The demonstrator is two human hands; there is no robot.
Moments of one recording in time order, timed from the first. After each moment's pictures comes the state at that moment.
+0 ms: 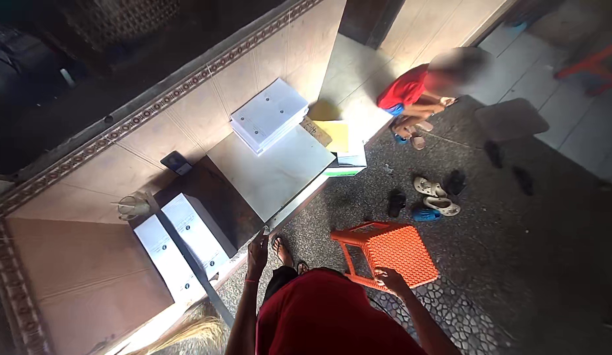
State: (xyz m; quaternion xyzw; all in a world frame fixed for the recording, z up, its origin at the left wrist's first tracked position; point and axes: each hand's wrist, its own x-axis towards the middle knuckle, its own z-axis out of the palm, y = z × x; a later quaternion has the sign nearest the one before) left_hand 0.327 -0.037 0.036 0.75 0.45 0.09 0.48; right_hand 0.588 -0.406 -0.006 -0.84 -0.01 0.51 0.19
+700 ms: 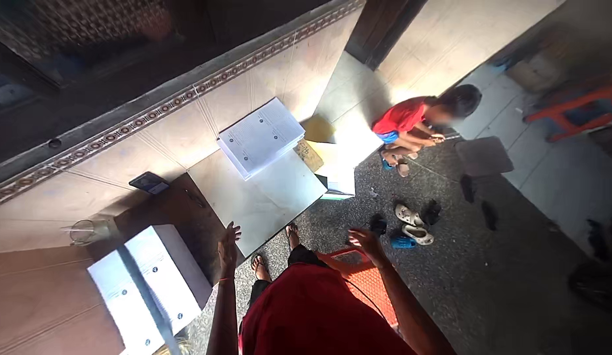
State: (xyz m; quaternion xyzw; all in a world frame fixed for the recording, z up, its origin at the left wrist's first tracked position) left_hand 0.426 0.095 0.011 0.55 0.54 0.23 0.59; right_hand 0.765 -0.174 0.064 -0.85 -0.12 0.41 0.32
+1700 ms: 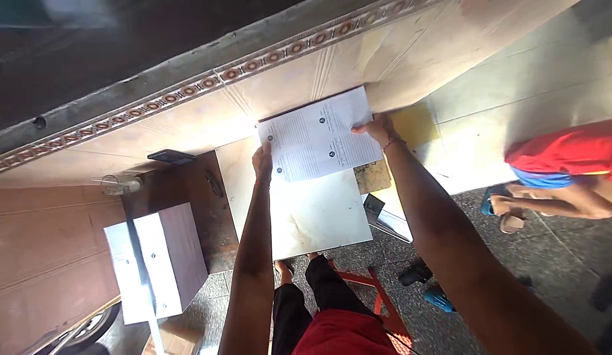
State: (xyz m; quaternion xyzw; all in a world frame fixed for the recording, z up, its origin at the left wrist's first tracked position) left_hand 0.664 0.361 -0.047 0.46 0.72 0.21 0.47; right_hand 1.002 0.340 -0.058 -0.81 -0.35 0.42 0.20
